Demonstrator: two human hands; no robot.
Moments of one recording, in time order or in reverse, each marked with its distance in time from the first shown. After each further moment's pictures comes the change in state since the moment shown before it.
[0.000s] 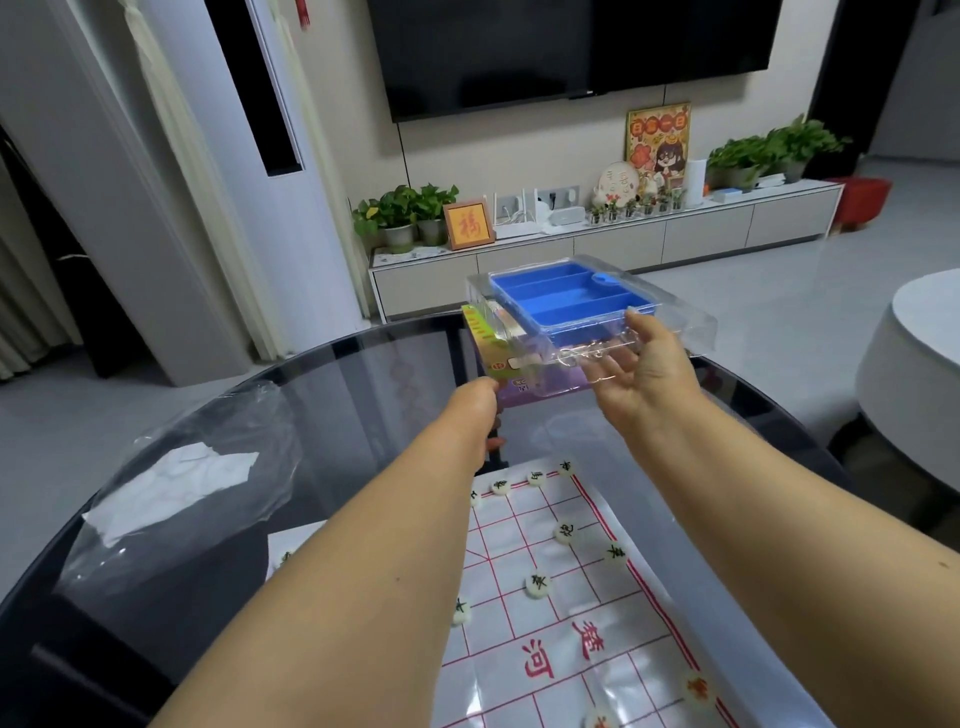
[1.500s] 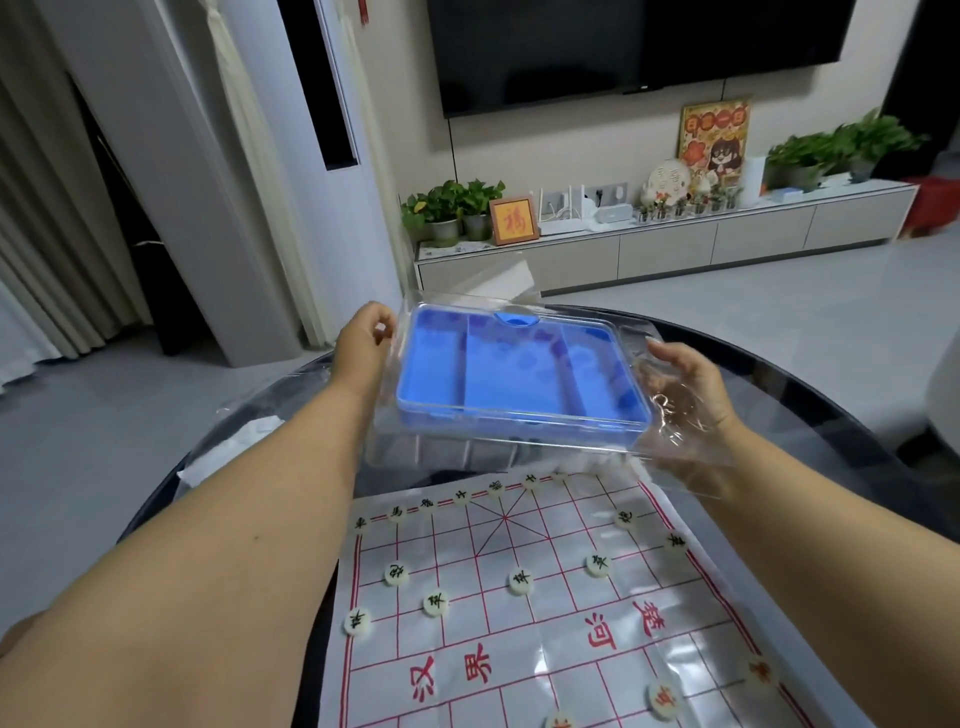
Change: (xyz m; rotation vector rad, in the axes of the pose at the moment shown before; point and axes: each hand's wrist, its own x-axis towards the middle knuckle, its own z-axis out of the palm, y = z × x) left_hand 0.006 0.036 -0.163 0.198 0.272 0.638; right_hand -0.009 0.019 -0.026 -0.330 -0.422 0.291
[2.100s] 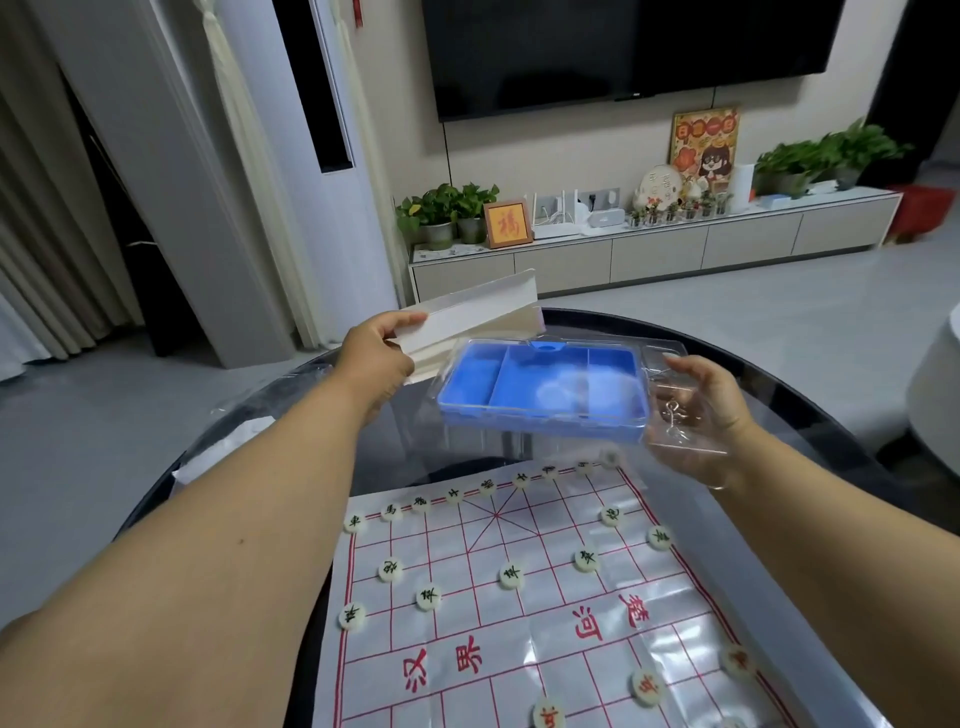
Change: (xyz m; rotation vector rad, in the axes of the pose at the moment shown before) left_hand -0.001 -0.001 0.008 0.095 -0.118 -0.023; right_hand -0.010 -0.007 -0.018 0.079 0.292 0.053
